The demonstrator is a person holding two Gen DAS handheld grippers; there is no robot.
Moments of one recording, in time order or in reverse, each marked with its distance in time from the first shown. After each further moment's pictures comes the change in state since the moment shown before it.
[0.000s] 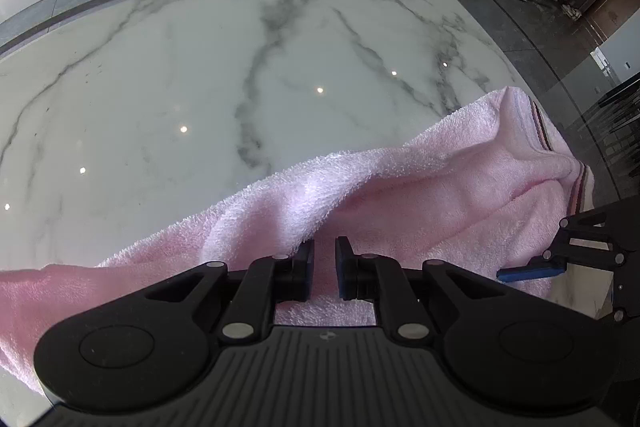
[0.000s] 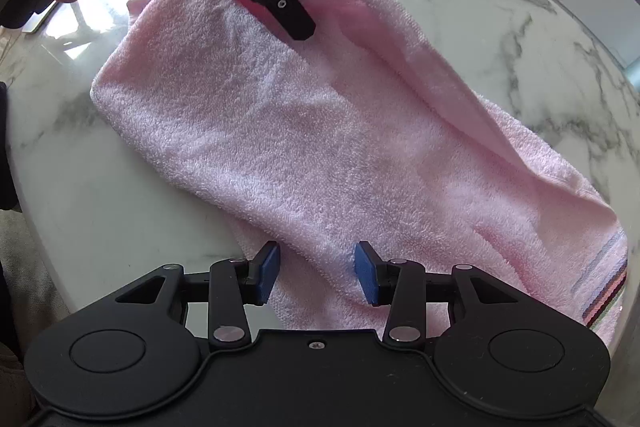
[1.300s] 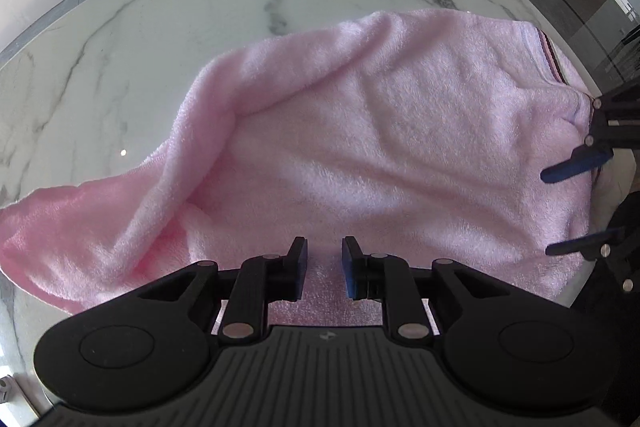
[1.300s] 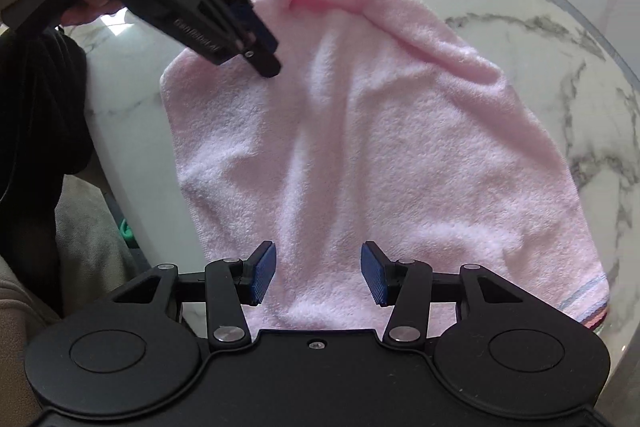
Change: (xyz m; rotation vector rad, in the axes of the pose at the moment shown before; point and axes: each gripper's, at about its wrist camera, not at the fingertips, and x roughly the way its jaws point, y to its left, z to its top) left arm -0.051 -0.013 -0.103 0.101 0.120 0.131; right arm -0.035 0.052 -0.002 -0.106 0.003 0.041
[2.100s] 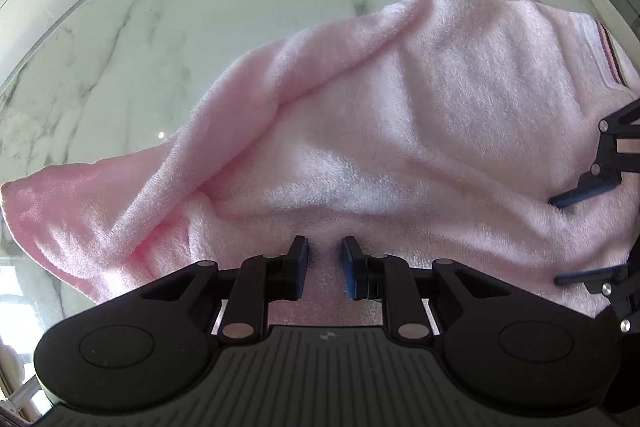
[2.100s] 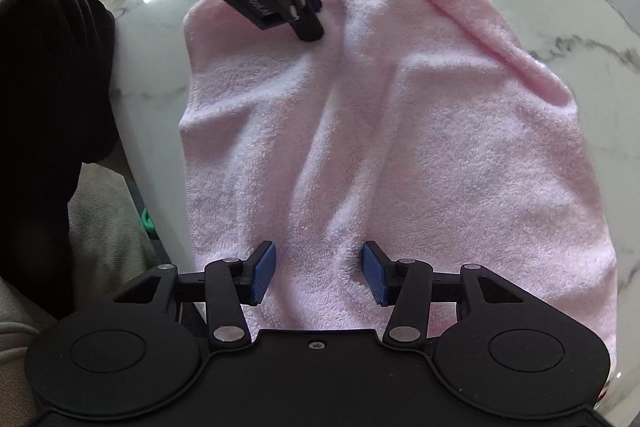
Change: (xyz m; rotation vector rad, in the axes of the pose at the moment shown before) left arm -0.001 0.041 -0.002 0.038 0.076 0.161; right arm 0.044 0.059 0.042 -0.130 0.045 0.135
